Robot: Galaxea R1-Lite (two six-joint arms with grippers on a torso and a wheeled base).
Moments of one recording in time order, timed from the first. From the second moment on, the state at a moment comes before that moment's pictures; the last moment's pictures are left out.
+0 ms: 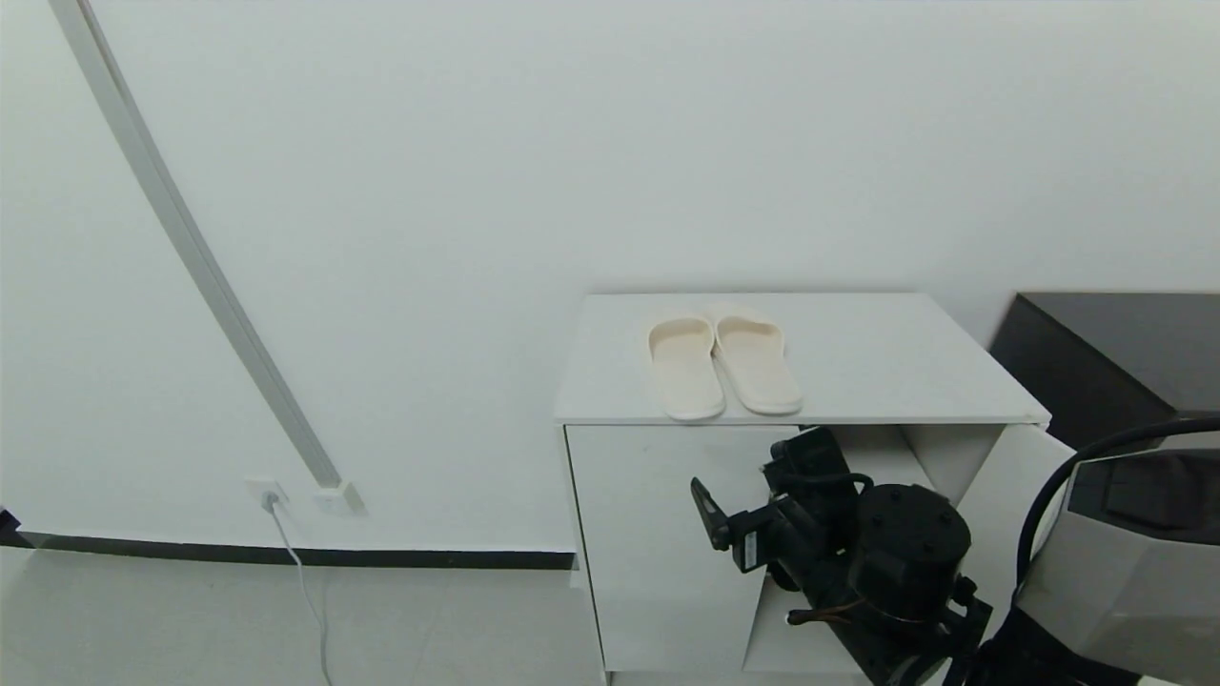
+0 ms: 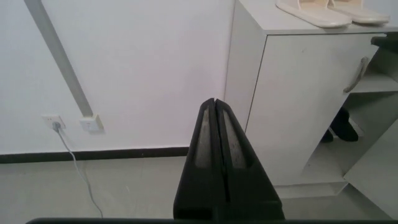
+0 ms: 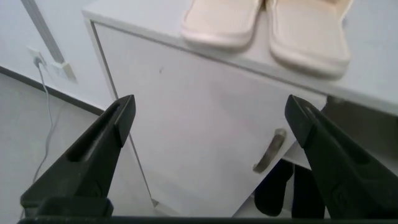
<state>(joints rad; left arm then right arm) 0.00 0.00 0.00 0.00 -0.02 0.00 0.80 2.12 -0.54 -1.57 -0.41 -0.06</state>
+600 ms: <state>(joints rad) 0.00 0.00 0.00 0.00 -0.03 0.00 0.78 2.11 -0.55 -1.57 -0.41 -0.07</state>
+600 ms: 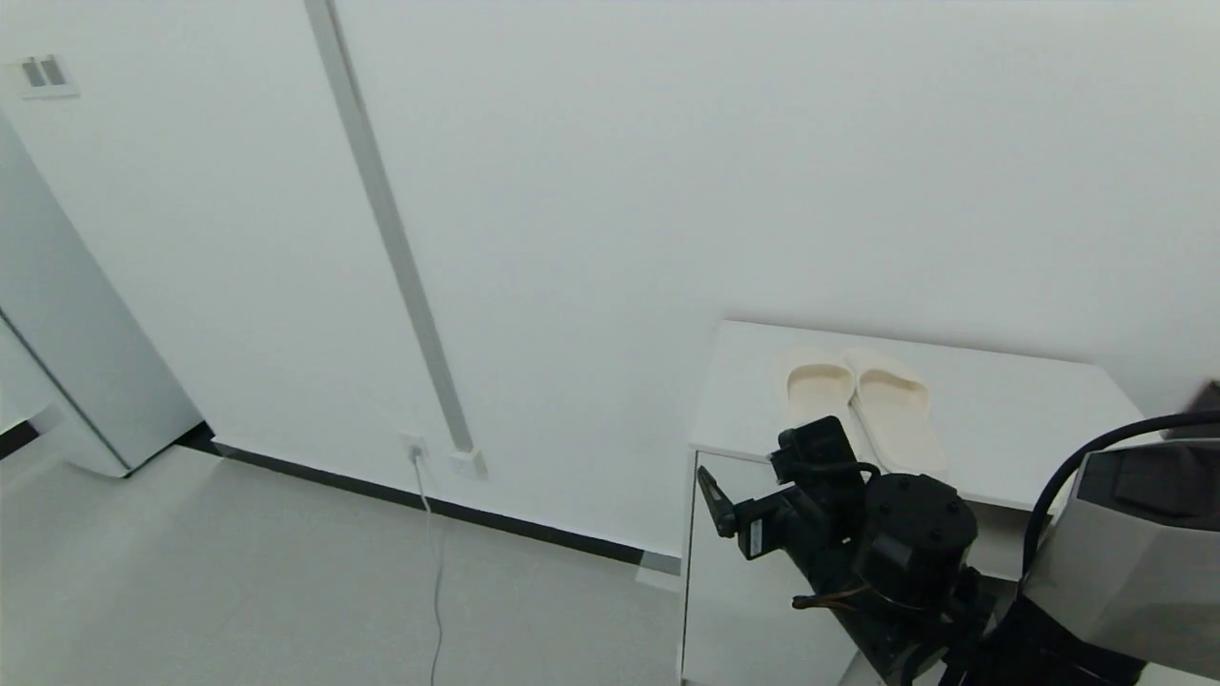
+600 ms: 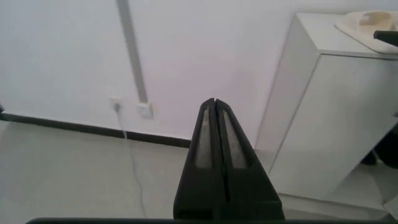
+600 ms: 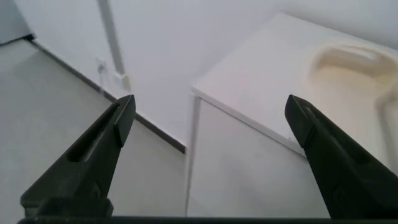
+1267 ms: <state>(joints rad) 0.00 0.00 0.00 0.00 -0.02 0.00 0.75 2.11 -0.52 -1.57 -0.36 -0.11</state>
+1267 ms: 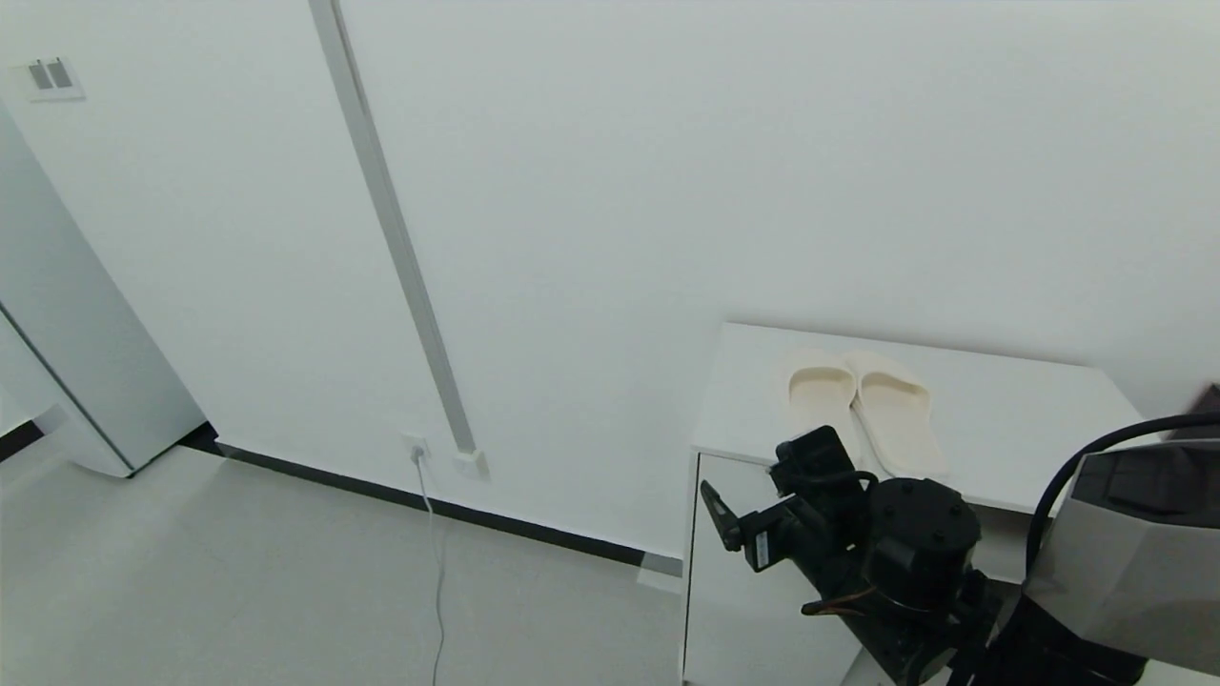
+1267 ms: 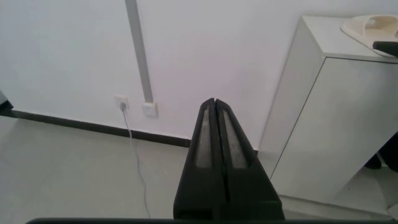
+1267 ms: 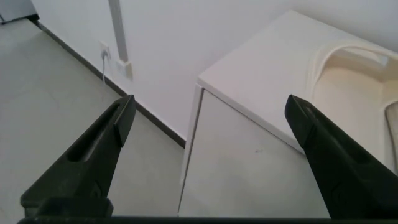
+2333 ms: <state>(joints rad) 0.00 0.00 0.00 0.00 -0.02 0.00 0.74 2.03 -0.70 -1.17 -0.47 -0.02</state>
